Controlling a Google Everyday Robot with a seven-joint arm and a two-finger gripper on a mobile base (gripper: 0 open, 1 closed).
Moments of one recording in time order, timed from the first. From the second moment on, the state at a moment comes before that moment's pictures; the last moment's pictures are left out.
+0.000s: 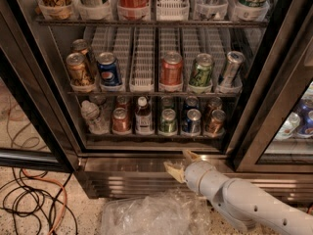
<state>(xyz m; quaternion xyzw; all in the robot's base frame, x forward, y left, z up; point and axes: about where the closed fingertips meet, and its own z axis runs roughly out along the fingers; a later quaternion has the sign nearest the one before) 0.526 -0.085 0.590 -0.26 0.80 0.14 0.52</state>
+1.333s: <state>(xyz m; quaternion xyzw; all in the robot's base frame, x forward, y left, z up) 0.579 -0.064 0.580 -0.28 0.78 0.14 0.55</state>
